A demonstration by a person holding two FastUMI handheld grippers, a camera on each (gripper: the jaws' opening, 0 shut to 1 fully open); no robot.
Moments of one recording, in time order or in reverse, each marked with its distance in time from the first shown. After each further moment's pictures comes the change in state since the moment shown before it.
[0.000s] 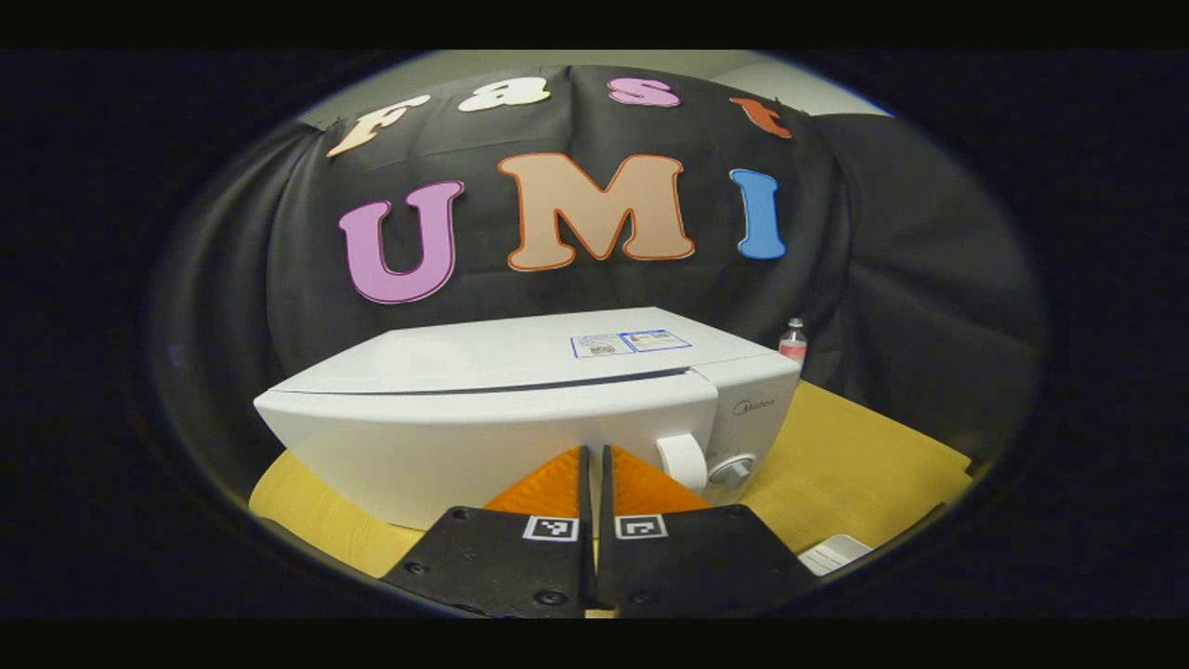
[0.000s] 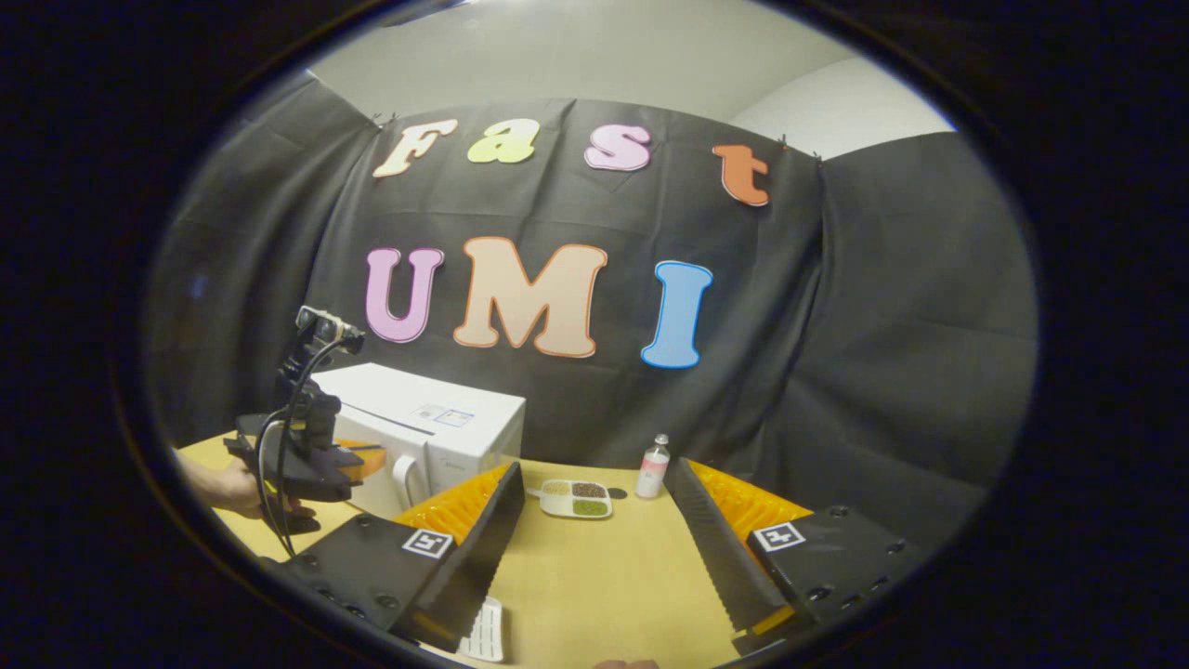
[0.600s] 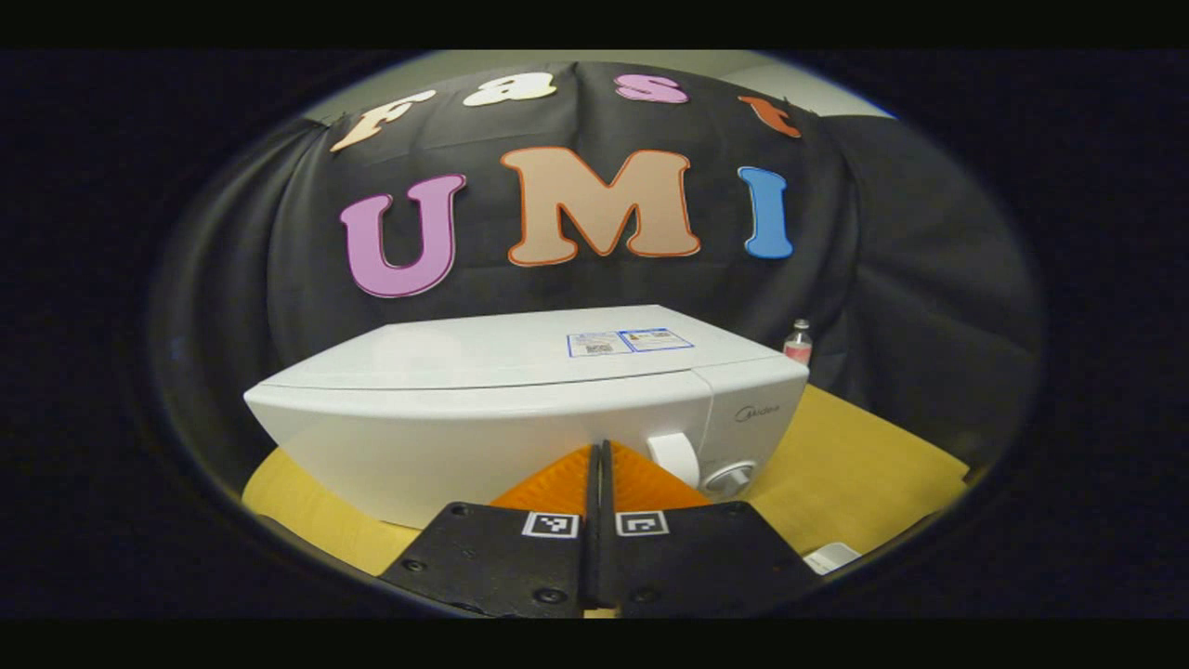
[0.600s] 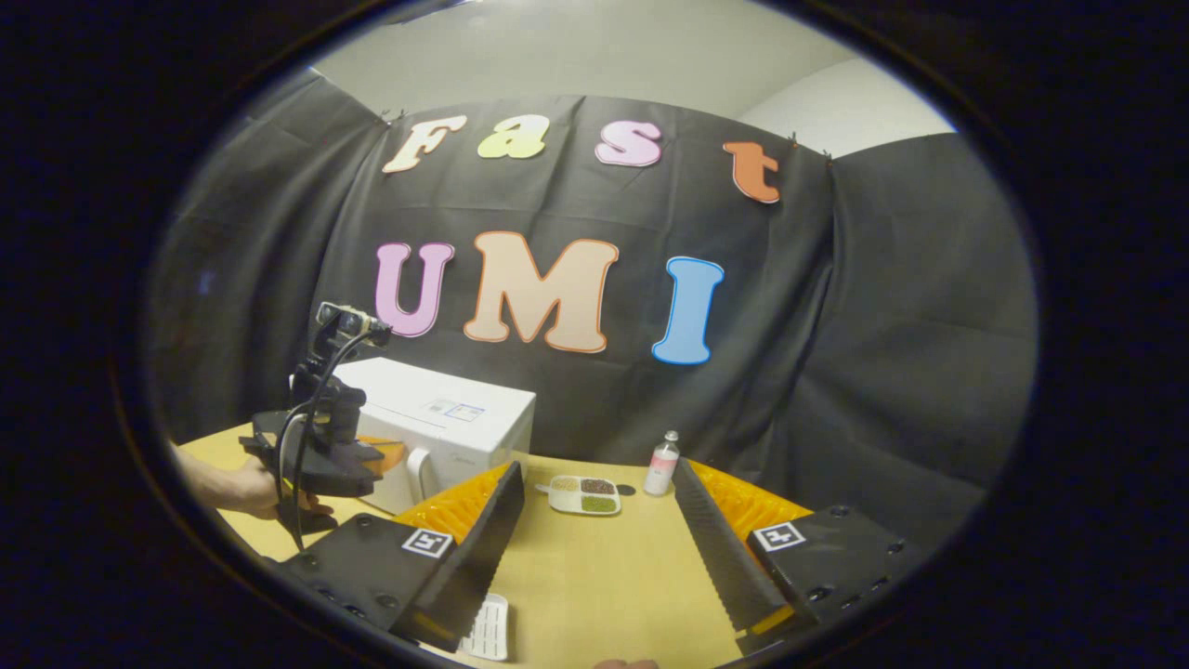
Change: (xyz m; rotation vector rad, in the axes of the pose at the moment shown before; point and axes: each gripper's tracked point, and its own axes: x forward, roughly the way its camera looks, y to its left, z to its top) left arm 0.013 -0.010 0.002 -0.020 -0.012 -0.003; right arm -0.002 0.005 -0.002 -0.005 0.007 0.017
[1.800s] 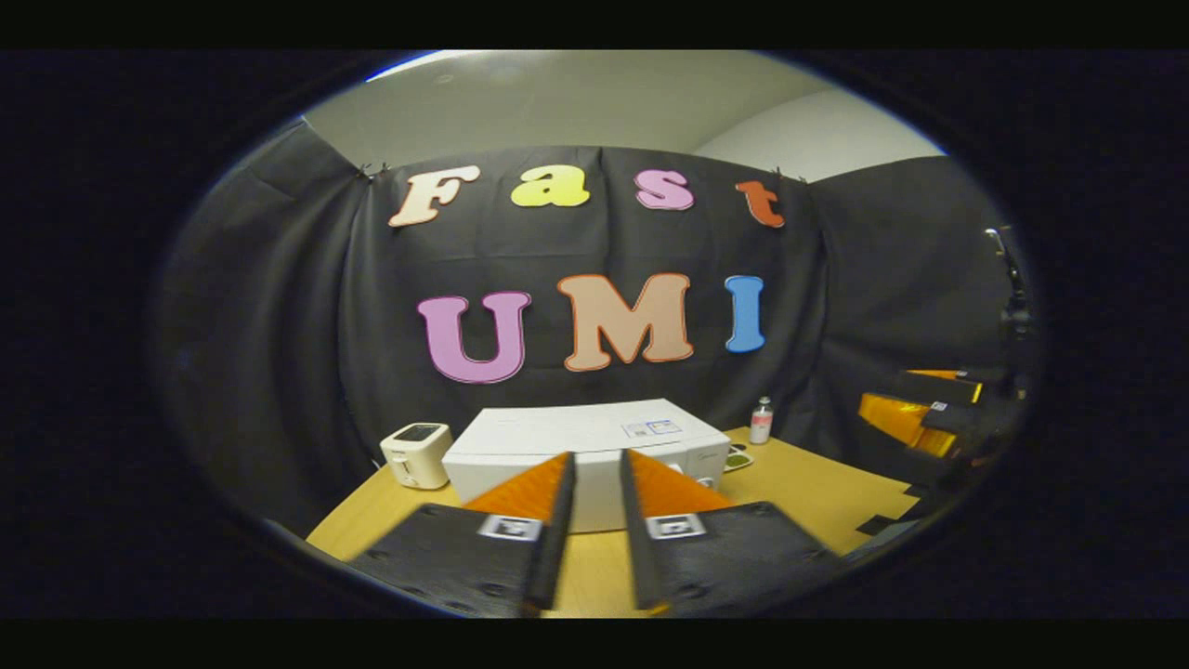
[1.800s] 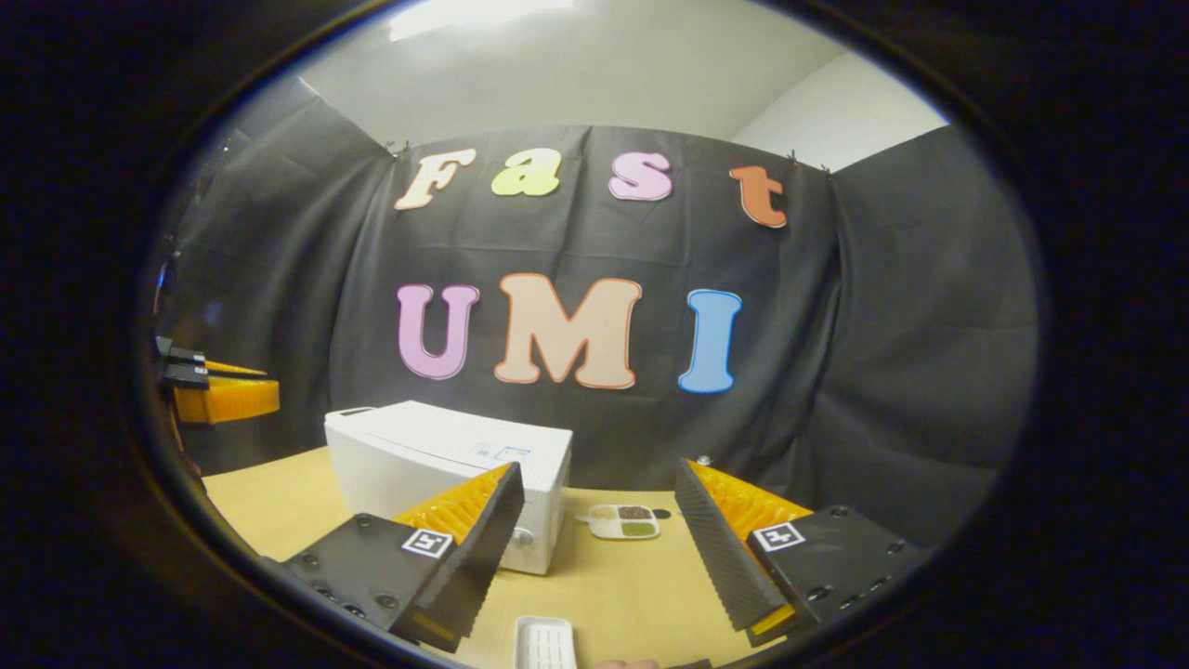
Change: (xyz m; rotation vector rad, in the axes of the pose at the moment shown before) left arm -0.253 0.060 0.123 -0.010 -0.267 -0.013; right arm -0.022 0.071 0.043 0.067 -0.109 0.052
